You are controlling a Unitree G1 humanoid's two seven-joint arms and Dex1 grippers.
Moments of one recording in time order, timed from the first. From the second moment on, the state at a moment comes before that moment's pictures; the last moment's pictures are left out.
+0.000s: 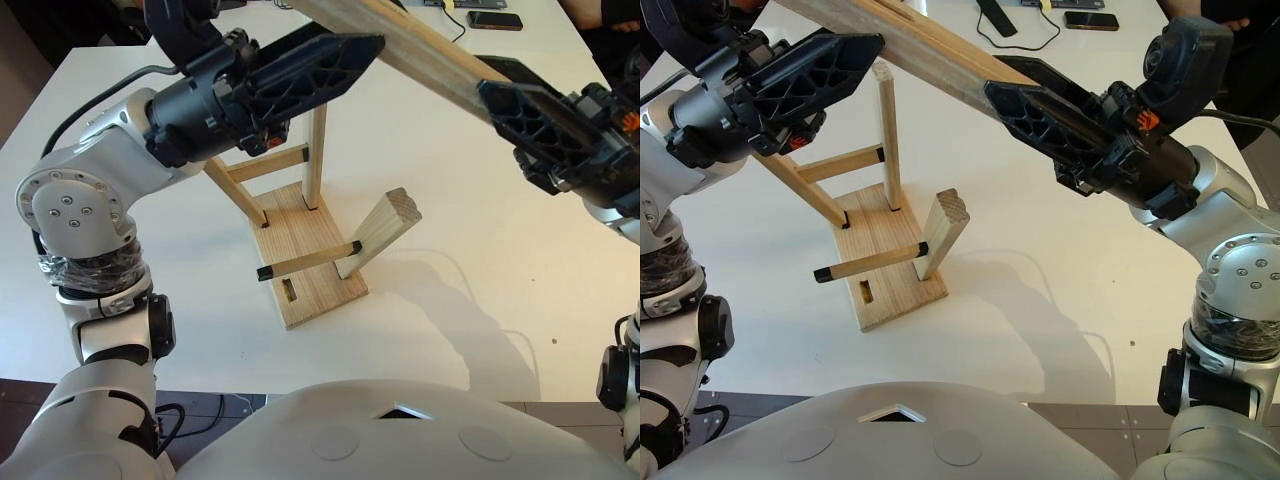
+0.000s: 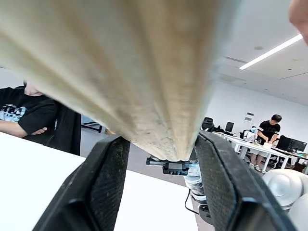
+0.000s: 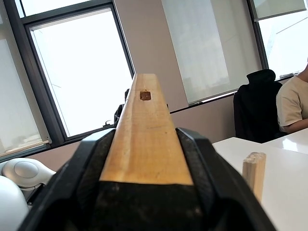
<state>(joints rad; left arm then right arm) -0.58 0.55 0.18 -0.38 -1.58 0.90 -0.51 -0.28 -0.71 -0.26 -0.50 1.58 0.76 0.60</state>
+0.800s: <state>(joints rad) -0.59 0.54 0.18 -0.38 -1.64 0.88 -0.48 -0.27 -0.77 -0.25 -0.47 1.53 0.82 0.70</state>
